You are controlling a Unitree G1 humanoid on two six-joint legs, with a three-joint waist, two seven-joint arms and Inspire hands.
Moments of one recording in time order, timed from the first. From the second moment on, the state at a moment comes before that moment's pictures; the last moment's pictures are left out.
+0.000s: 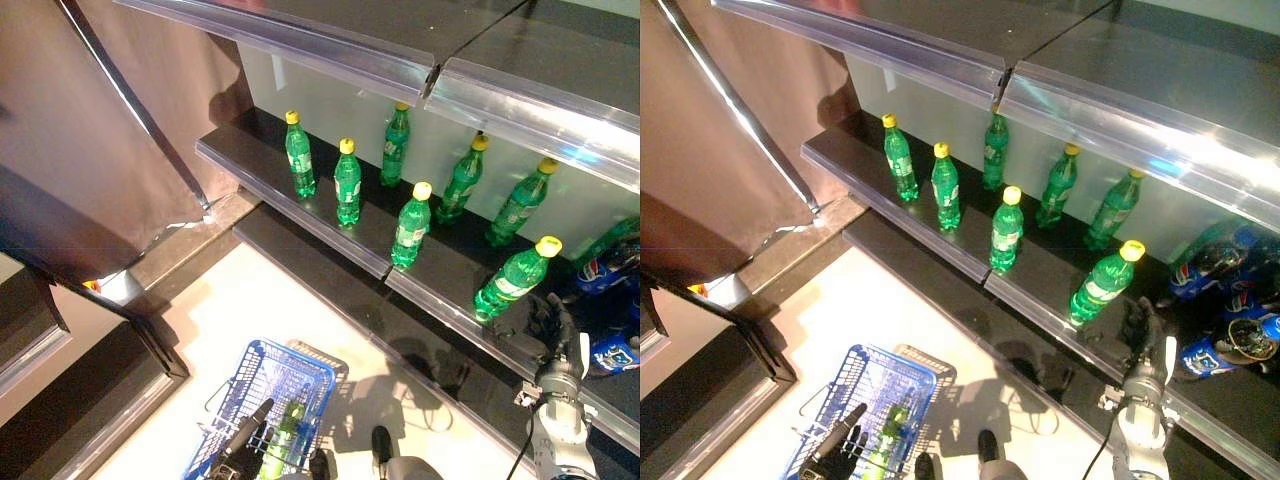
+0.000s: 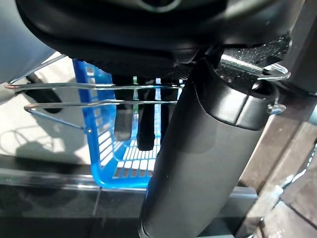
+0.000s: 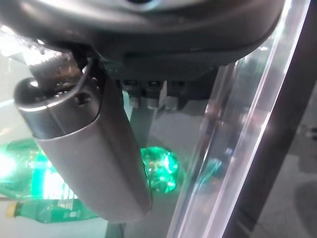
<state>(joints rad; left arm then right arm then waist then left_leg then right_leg) 0.07 0.13 0.13 1.06 -1.10 0.07 -0.22 0.01 -0.41 -0.18 0.56 0.35 -0.35 -0.20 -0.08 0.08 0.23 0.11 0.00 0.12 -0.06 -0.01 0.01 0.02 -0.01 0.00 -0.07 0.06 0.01</state>
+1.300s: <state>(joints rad) -0.03 0.17 0.09 1.08 -1.18 0.06 -0.25 -0.30 -0.52 -0.19 0.66 0.44 -0.24 -0.23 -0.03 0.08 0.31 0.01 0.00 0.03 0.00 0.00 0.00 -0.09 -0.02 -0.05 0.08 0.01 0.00</state>
